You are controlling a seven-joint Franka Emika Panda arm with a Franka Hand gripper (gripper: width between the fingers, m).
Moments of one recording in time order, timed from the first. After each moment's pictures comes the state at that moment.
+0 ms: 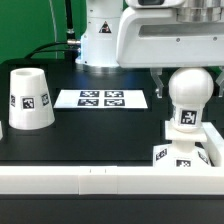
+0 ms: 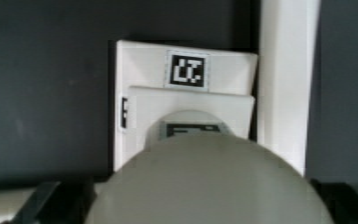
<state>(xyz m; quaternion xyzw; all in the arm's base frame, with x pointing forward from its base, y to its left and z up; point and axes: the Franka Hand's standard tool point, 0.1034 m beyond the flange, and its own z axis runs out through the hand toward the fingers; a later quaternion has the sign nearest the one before) 0.619 0.086 0.110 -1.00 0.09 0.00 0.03</state>
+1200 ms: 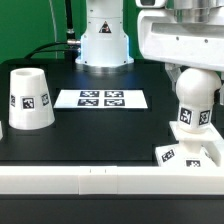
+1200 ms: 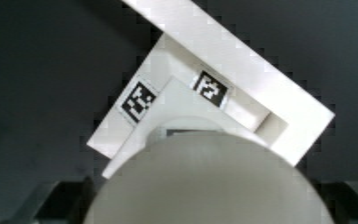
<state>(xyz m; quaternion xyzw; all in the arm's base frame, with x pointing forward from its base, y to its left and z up) 0.624 0.099 0.110 -0.85 0.52 0.02 0.07</state>
